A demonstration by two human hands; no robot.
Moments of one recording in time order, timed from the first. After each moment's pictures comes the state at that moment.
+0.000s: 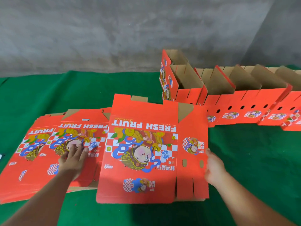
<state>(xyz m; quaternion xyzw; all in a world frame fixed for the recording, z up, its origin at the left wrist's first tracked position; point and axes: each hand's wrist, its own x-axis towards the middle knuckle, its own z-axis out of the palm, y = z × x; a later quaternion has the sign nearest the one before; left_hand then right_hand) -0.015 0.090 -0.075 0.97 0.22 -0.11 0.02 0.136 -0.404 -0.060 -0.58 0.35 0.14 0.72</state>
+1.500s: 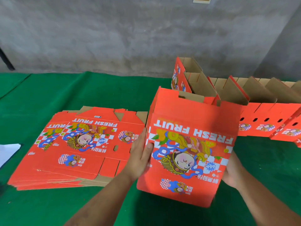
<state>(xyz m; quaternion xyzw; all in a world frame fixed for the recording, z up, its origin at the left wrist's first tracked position) 0.026 -0.105 -0.013 0.83 0.06 0.12 0.54 0.139 -0.412 0.008 -0.62 0.02 0.25 0.74</state>
